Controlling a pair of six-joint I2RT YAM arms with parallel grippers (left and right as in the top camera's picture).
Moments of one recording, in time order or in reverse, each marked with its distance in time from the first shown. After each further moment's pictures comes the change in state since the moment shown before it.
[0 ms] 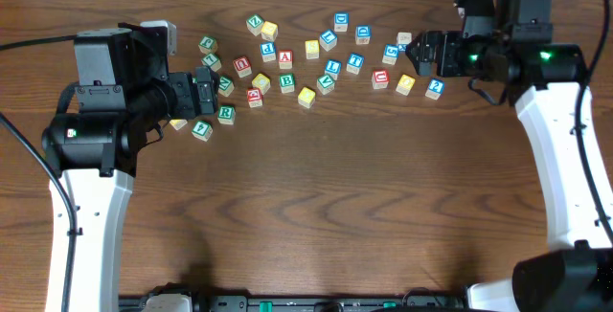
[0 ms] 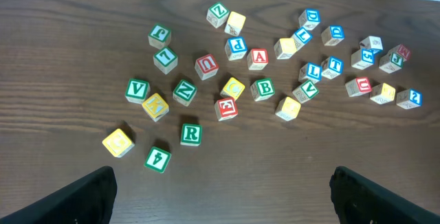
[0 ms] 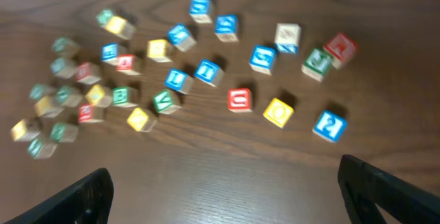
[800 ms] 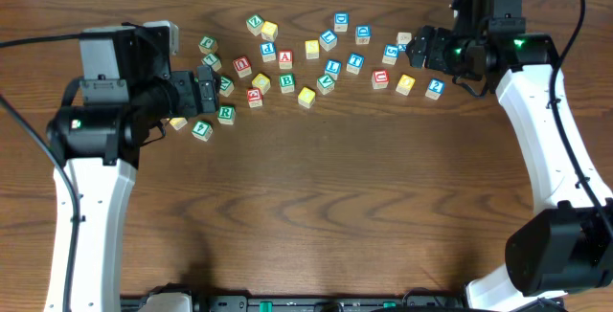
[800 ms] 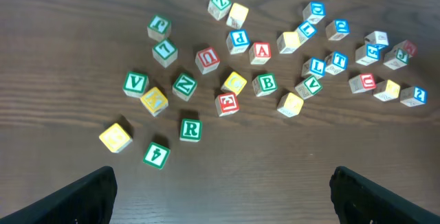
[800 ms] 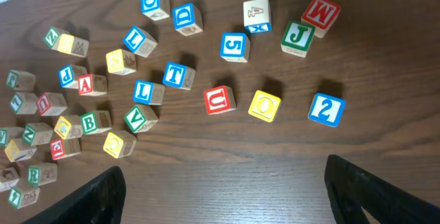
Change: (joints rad) left arm 0.000 0.031 0.000 -0.005 0.000 -0.012; right arm 0.018 0.112 0.000 0.043 0.098 0.190
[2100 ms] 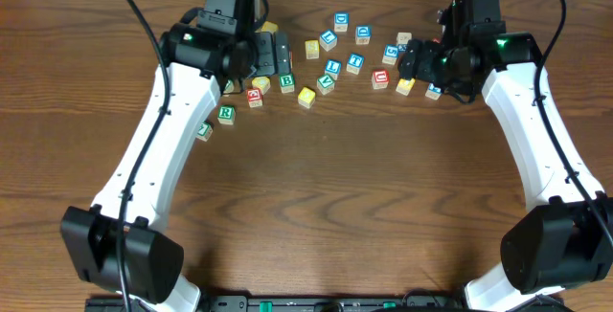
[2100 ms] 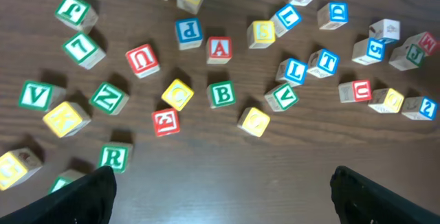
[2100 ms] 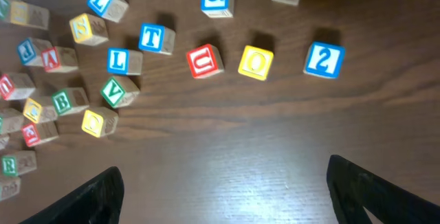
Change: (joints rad) left arm -0.310 0.440 0.323 -0.027 -0.194 -0.254; right arm 0.053 0.021 0.000 -0.115 0.073 0.075
